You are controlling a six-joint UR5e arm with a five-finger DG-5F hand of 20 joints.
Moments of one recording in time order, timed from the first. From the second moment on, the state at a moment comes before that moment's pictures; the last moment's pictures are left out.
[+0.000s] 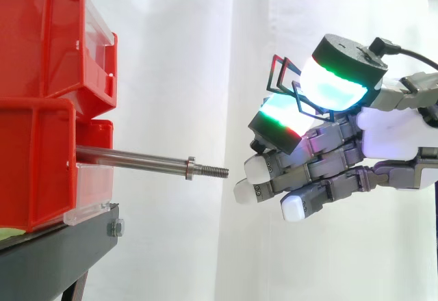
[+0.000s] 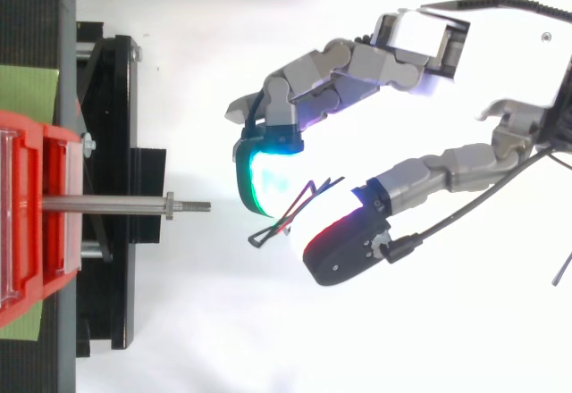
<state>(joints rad) 0.12 -2.16 -1.38 -2.67 -1.34 -0.27</state>
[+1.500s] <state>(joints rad) 0.13 -2.16 -1.38 -2.67 -1.32 -0.22</state>
